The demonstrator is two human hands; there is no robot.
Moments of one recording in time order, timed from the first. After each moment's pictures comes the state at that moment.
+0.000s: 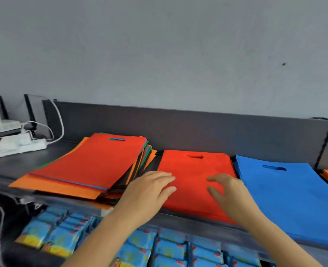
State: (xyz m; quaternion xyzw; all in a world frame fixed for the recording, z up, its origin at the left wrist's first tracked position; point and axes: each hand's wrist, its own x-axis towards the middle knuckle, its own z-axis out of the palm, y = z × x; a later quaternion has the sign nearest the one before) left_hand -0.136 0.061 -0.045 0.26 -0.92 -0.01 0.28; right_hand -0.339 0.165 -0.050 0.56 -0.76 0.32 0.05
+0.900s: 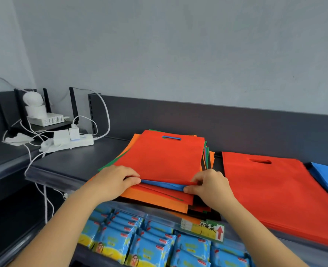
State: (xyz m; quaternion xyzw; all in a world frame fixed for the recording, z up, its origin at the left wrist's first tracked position) left_hand 0.086 -0.120 -0.043 0.44 -0.89 -0.08 0.12; right_hand -0.148 -0.008 -0.050 0.58 -0.76 0.27 -0.05
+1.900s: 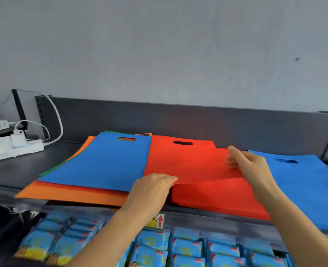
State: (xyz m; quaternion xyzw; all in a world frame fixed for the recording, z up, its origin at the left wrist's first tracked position) left_hand -0.087 -0.008 -0.064 0.25 -0.93 -0.02 0.27; right_hand -0.306 0.106 -0.024 0.34 -0.72 0.60 -0.08
